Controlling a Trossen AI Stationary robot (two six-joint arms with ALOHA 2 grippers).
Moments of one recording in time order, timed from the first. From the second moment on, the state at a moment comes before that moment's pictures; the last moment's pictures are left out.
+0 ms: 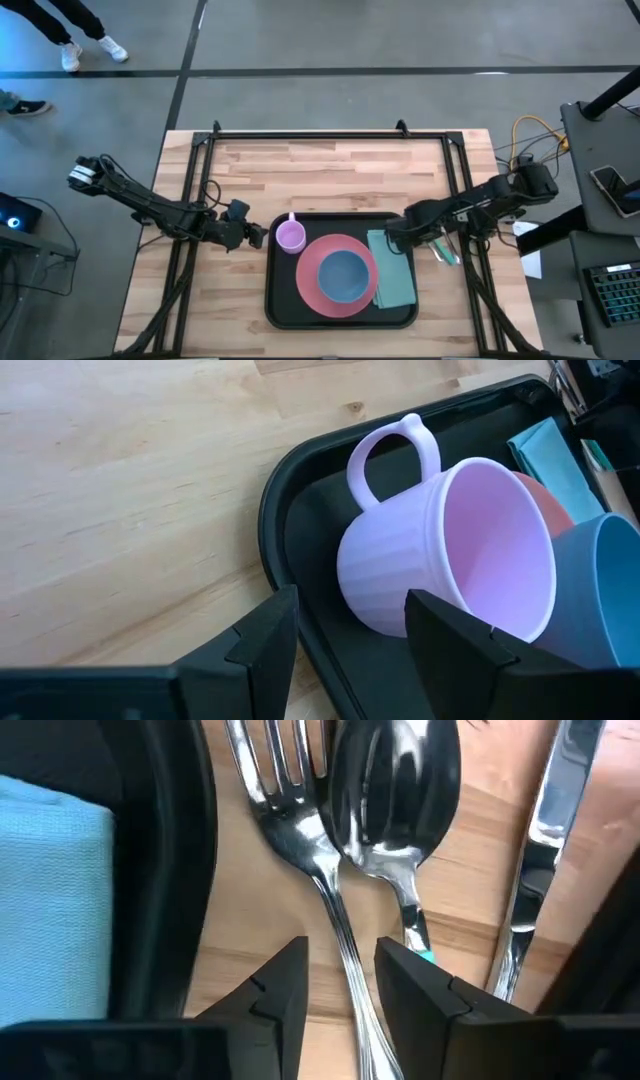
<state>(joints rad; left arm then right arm) -0.35 0.96 0.48 -0.39 -0.48 -1.39 0.13 1.51 0.70 -0.99 0.00 1.41</state>
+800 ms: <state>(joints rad) -0.35 0.96 0.48 -0.39 -0.47 -1.39 0.02 1.50 0.67 -0.91 -0.04 1.21</state>
